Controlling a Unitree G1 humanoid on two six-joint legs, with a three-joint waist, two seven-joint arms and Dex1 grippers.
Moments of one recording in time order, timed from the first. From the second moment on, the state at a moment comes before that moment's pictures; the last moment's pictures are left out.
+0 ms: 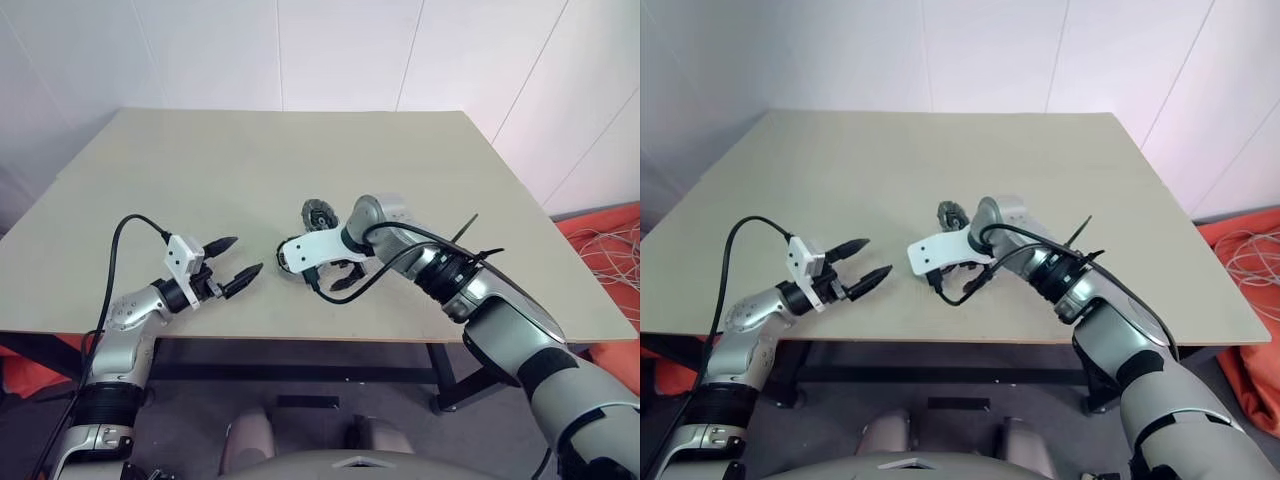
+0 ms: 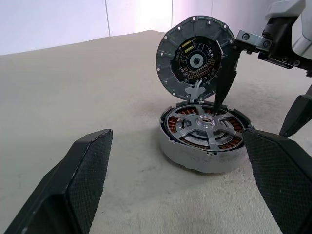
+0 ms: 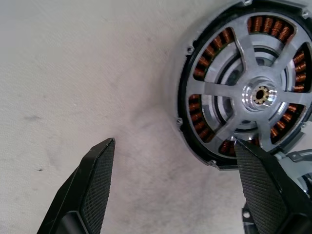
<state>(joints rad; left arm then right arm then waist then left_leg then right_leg) -0.16 0.43 0.11 0.19 -0.38 -0.03 -0.95 -1.00 -0.34 0.76 0.43 -0.48 0.26 1.31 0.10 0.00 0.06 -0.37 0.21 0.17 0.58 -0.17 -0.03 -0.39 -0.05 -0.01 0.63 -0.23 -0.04</state>
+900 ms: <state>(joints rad) -0.15 0.43 0.11 0.19 -0.38 -0.04 -0.94 -1.04 -0.29 0.76 0.51 -0.55 0.12 1.28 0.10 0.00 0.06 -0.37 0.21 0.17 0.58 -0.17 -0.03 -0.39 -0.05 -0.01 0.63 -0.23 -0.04</state>
